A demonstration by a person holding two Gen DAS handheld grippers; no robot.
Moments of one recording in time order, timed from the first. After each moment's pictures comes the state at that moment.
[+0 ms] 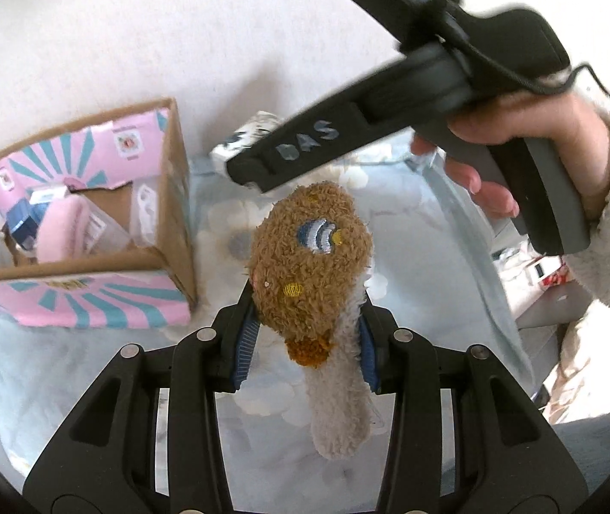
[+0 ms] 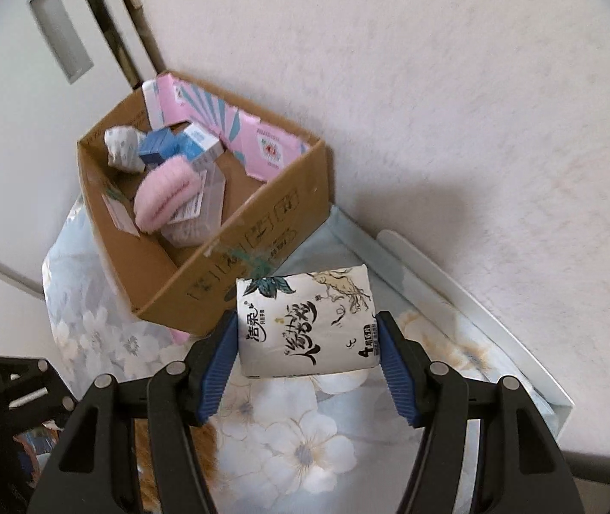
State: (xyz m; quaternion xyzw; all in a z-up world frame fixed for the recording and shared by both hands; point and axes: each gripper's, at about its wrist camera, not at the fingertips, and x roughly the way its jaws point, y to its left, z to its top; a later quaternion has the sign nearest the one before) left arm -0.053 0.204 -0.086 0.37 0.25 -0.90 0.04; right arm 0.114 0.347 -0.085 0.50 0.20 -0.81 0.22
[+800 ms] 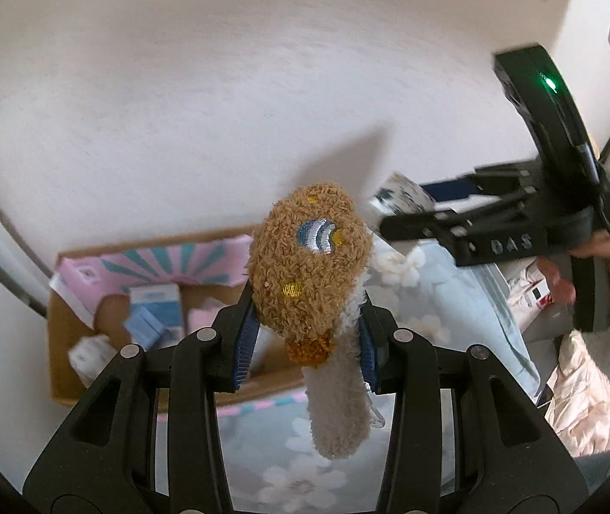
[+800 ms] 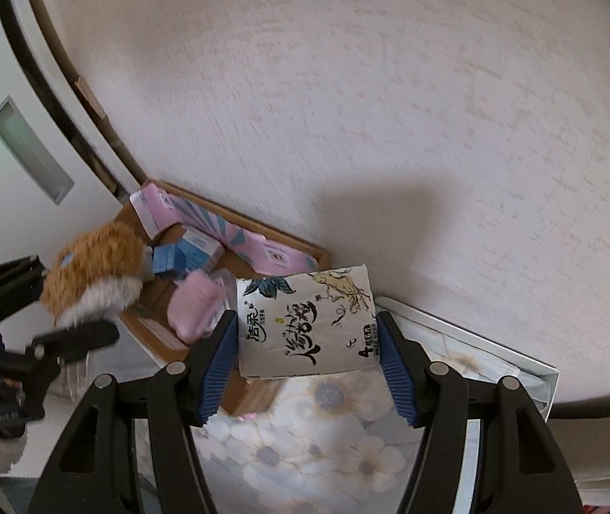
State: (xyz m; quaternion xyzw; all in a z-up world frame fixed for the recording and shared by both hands) left arm 0.007 0.044 -0.022 0.30 0.24 -0.92 0.06; right arm 0.114 0.294 -0.009 0.47 0.11 -0.86 0.15
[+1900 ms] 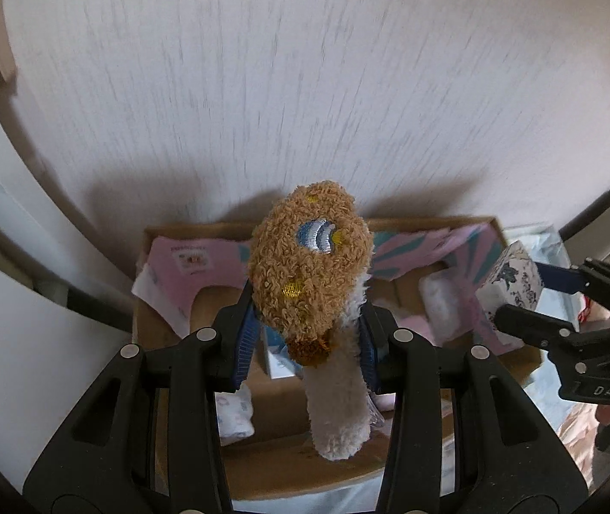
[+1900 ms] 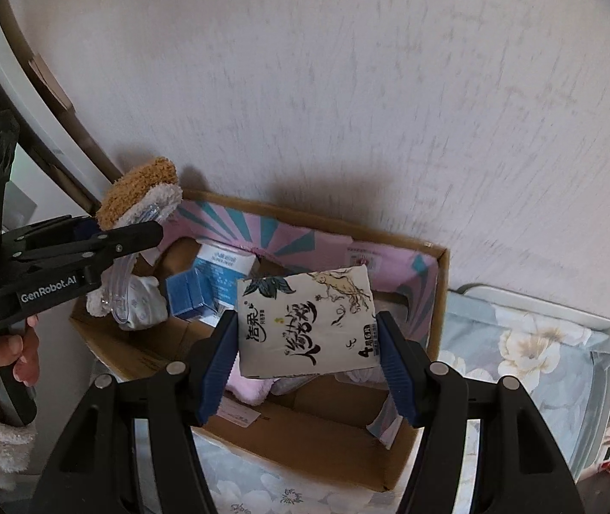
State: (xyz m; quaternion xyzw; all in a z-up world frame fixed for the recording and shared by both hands) left arm -0.005 -0.103 -0.129 0.36 0.31 -0.87 0.11; right arm 0.097 0.197 -0.077 0.50 0.08 -0.86 0.07
